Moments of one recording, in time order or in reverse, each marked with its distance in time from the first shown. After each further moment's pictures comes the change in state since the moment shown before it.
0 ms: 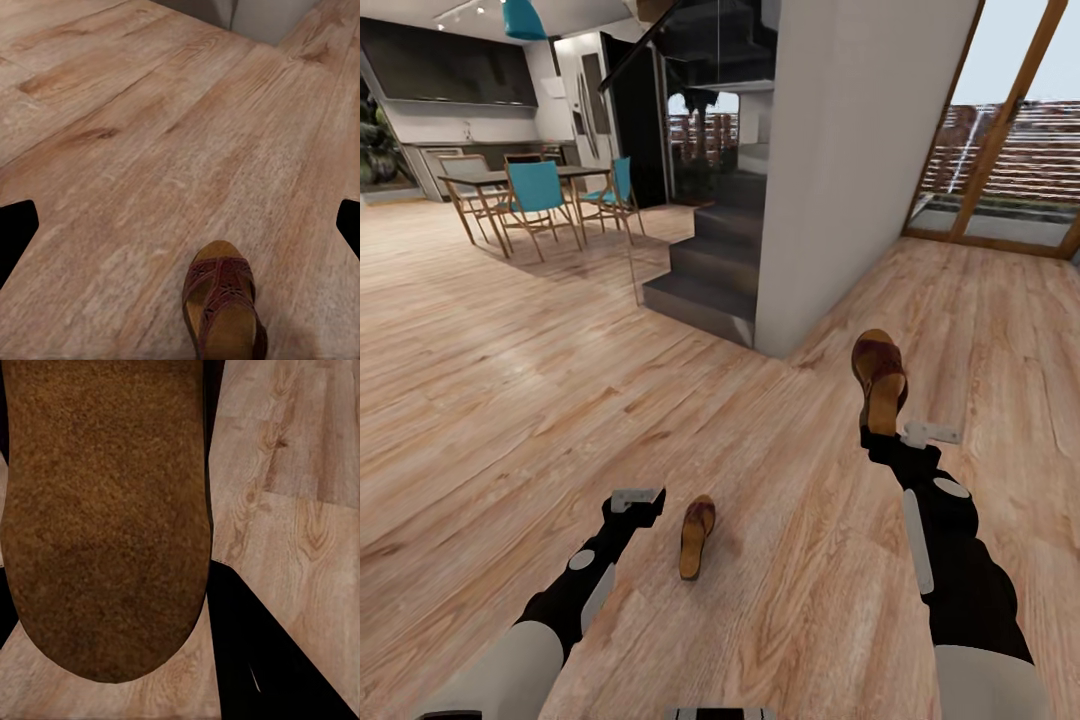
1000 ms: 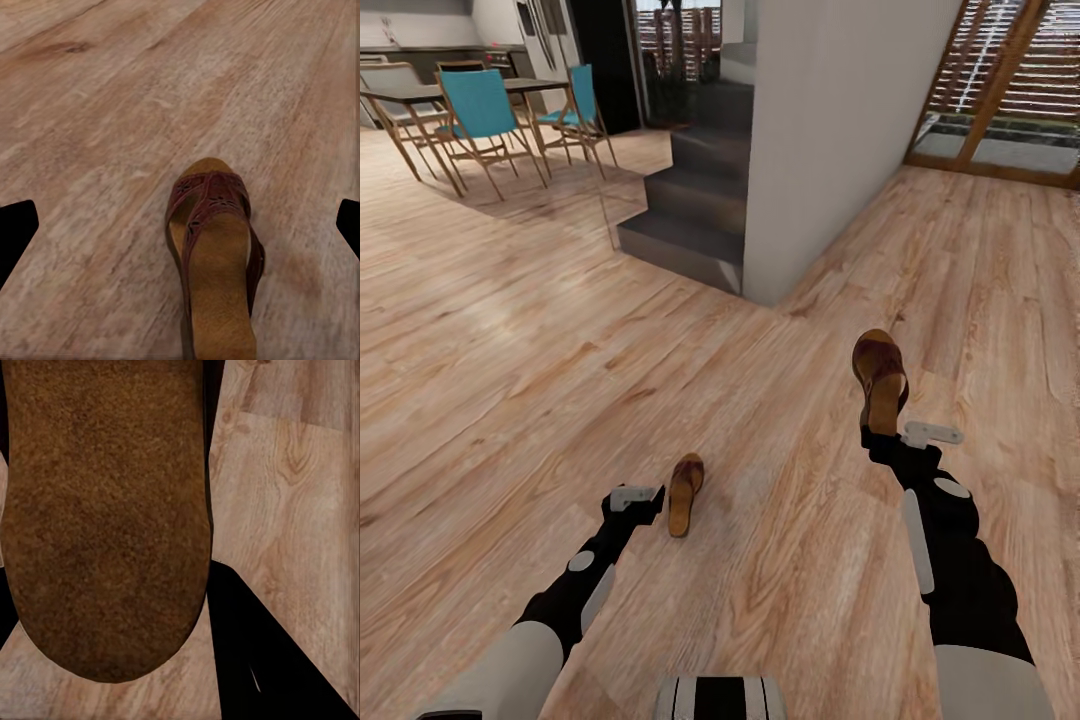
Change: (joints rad) left arm 0.000 0.000 -0.001 0.005 0.000 -0.052 -0.001; right arm 0.000 0.000 -0.003 0.000 0.000 0.000 0.000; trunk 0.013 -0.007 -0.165
